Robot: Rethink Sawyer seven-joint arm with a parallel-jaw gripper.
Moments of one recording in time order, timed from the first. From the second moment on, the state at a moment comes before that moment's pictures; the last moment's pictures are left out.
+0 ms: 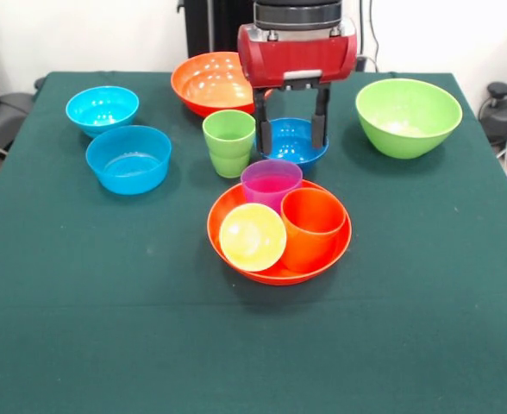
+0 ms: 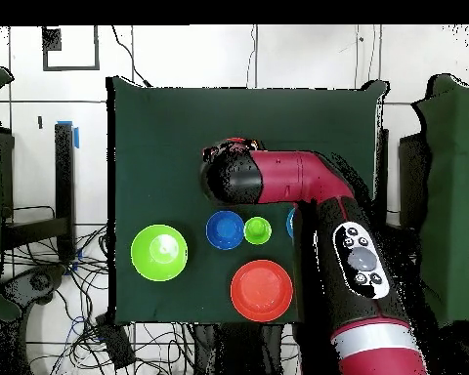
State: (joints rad) arm -0.43 -0.74 0.32 1.59 -0.29 0.48 1.56
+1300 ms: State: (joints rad) arm -0.45 -0.66 0.45 1.33 -0.30 0.56 1.56
